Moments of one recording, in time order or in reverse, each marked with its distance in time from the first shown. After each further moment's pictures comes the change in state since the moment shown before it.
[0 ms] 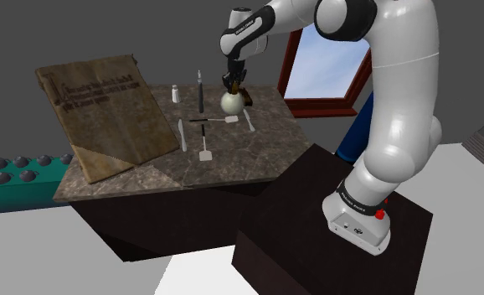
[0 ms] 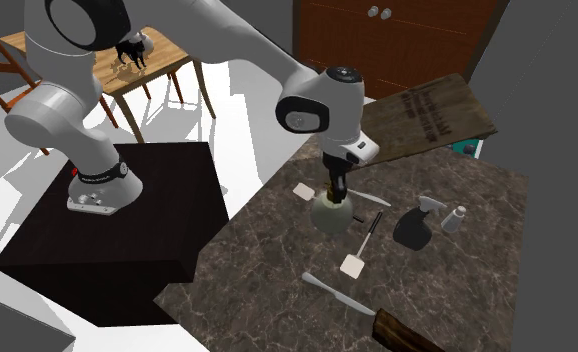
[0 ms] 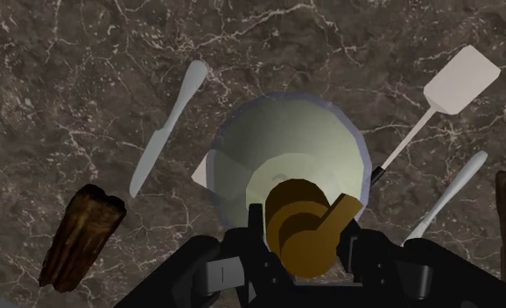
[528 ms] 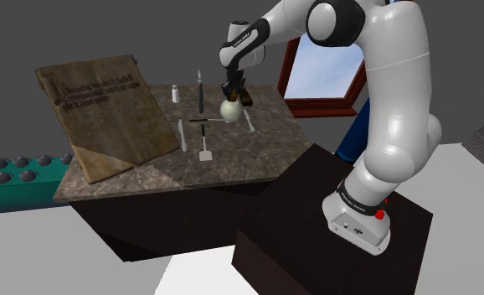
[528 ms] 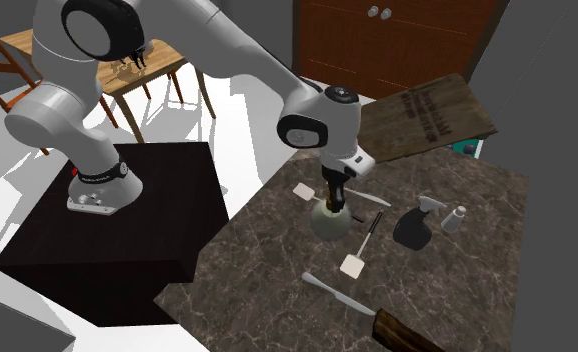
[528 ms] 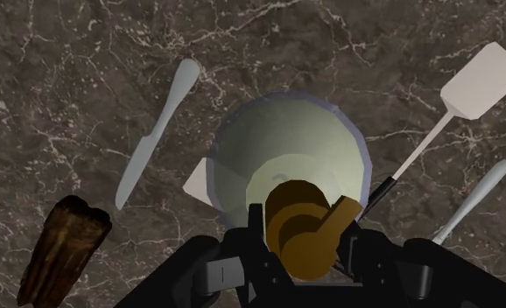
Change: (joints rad) arm -0.002 0.071 0.005 -0.003 0.006 0.074 0.000
